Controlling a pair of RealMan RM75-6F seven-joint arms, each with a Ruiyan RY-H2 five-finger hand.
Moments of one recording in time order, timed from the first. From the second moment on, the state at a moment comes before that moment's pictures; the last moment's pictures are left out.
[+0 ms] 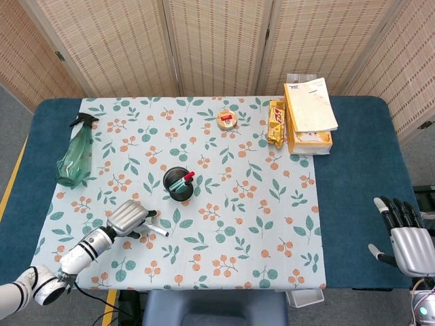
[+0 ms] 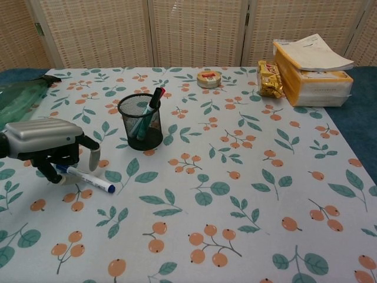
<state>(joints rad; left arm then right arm) -0.70 -1.44 0.04 -1.25 1.64 0.89 -0.14 0.04 -1.08 0.03 -1.65 -1.51 1.46 -0.10</state>
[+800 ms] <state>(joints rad) -0.72 -1.48 0.06 -1.20 1.62 0.89 -0.13 0.03 -1.07 0.02 -1.64 -1.53 1.48 -0.09</state>
